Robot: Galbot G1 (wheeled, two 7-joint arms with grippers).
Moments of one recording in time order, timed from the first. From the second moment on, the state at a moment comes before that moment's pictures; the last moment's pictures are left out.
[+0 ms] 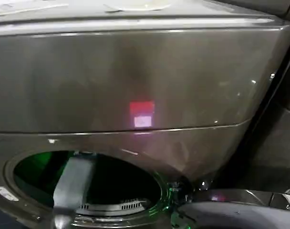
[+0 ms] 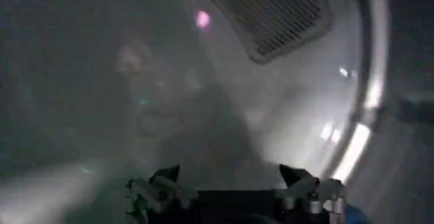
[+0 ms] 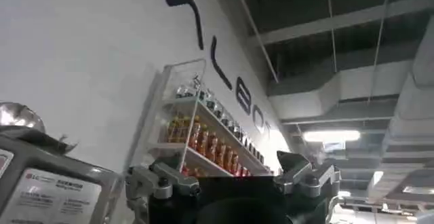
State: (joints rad) left arm 0.18 -1.36 0.00 -0.67 0.13 0.07 0.63; right arm -1.86 0.91 2.63 1.92 0.79 -0.45 -0.13
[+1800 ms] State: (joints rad) left arm -0.13 -1.44 0.26 -0.15 0.38 -0.06 0.80; right arm -1.80 0.93 2.57 1.94 0.76 -0.45 -0.13
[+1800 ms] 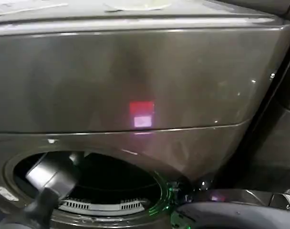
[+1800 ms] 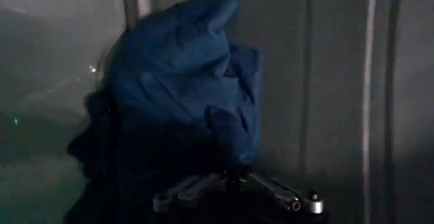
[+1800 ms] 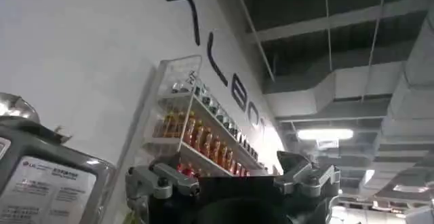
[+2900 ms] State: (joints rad) left arm 0.60 -1.49 -0.39 -1.27 -0.03 0.00 -0.14; right arm -1.77 0.94 2.51 1.96 0.75 -0.42 -0.13
